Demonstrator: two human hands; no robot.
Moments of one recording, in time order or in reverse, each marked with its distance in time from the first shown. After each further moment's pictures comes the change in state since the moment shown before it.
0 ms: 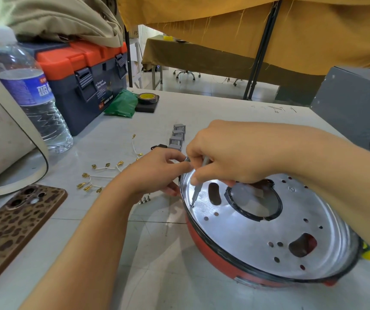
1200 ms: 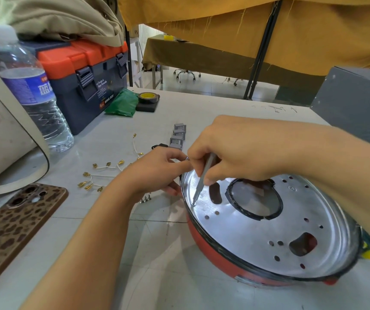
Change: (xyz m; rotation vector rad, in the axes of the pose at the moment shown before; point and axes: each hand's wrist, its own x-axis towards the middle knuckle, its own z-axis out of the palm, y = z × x) left_hand -0.001 0.002 0.001 0.015 -0.016 0.023; right_hand -0.008 -0.001 -0.005 0.024 0.021 -0.041
